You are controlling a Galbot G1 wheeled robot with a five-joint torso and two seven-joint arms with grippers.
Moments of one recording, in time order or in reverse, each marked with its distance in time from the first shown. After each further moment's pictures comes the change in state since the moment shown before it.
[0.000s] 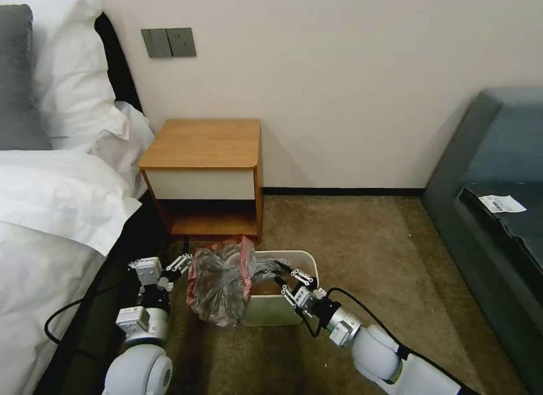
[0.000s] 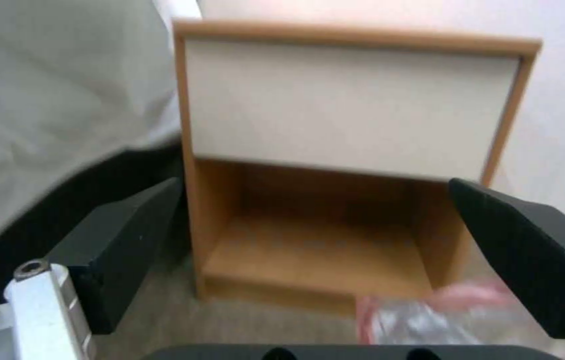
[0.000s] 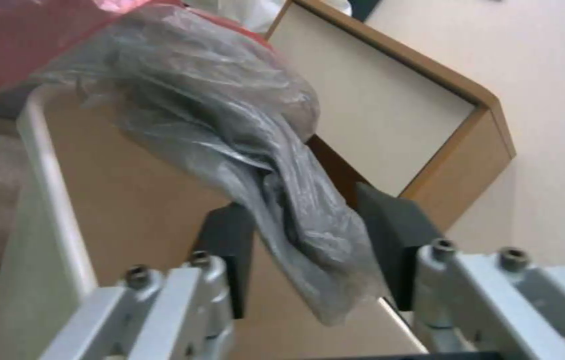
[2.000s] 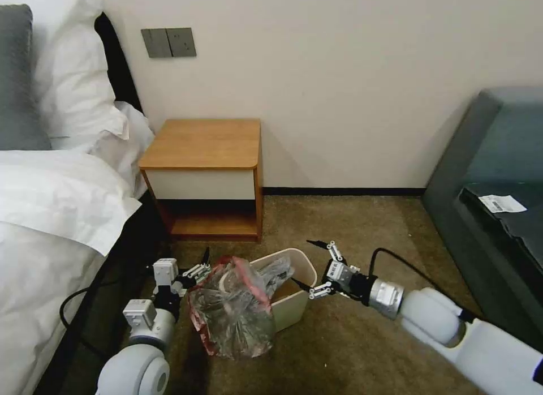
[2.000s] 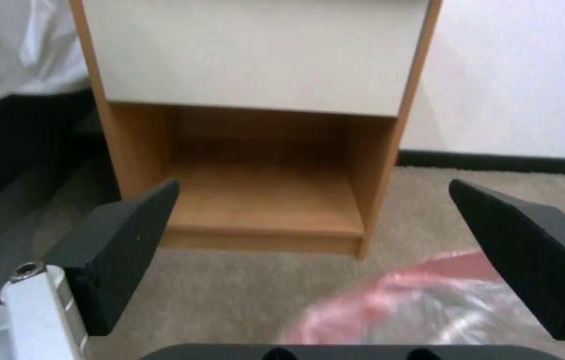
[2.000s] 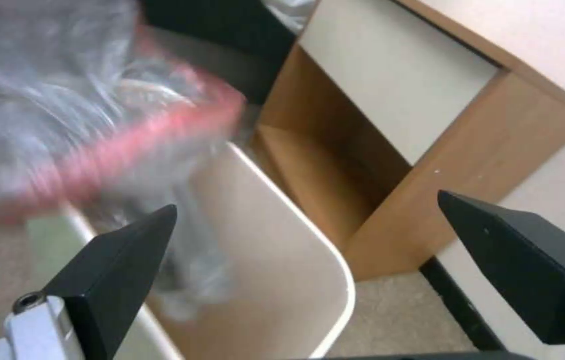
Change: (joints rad) left arm 0.035 0.050 0.016 -0.074 -0.069 0.170 0.093; right arm 0.053 -0.313 0.151 0.206 0.421 -0.151 -0.448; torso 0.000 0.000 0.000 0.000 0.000
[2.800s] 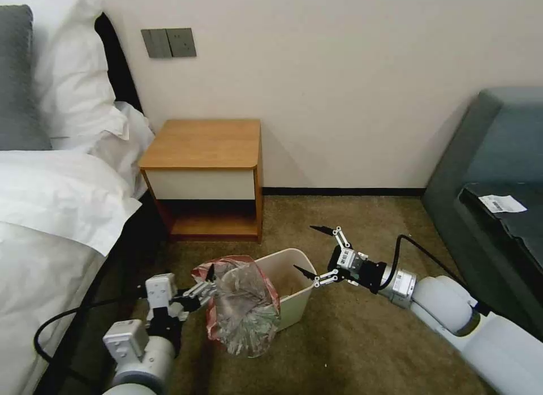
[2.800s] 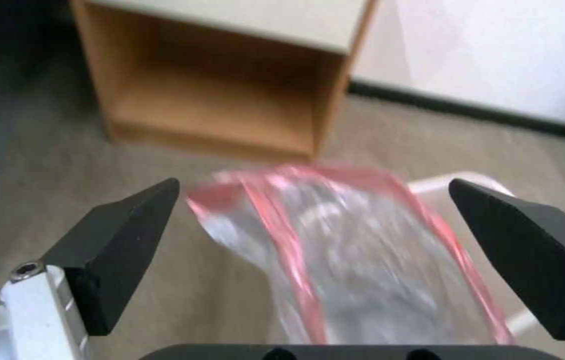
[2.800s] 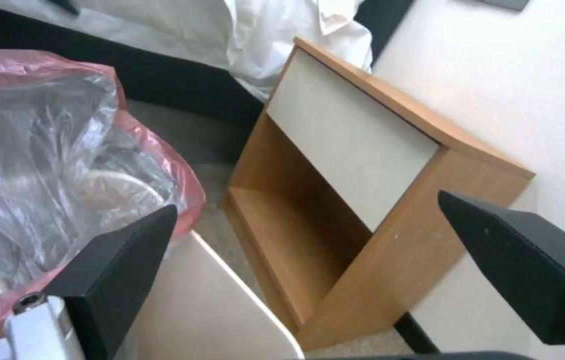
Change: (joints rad) left arm 0.147 -0.002 0.112 -0.361 -0.181 0.371 -0.297; right arm -0.056 0.092 0.124 0.026 0.013 0.066 -0.017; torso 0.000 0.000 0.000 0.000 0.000
